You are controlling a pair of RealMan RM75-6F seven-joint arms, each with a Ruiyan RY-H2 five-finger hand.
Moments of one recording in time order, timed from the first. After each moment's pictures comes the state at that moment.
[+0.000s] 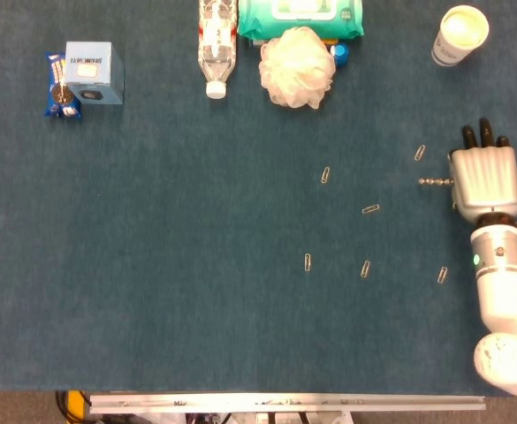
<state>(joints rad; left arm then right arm) -0.03 -1.17 0.00 -1.20 1.44 1.36 -0.39 0.61 -1.61 0.12 -1.75 -0.63 1.43 -1.11</state>
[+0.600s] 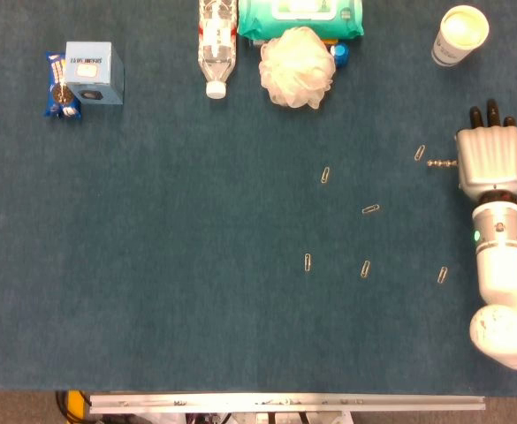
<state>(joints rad) -0.02 -1.17 0.00 -1.20 1.44 1.35 -0.39 0.67 -1.61 0.17 -1.65 -0.54 1.36 -1.14</state>
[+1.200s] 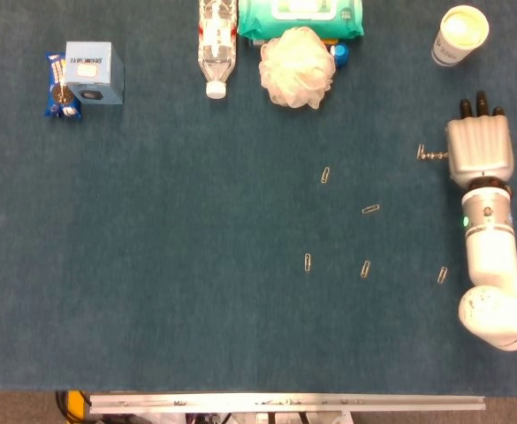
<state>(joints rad) -0.02 -1.16 0.00 -1.21 1.44 1.35 -0.38 0.73 -1.65 0.19 -1.55 -0.48 1.29 -1.15</state>
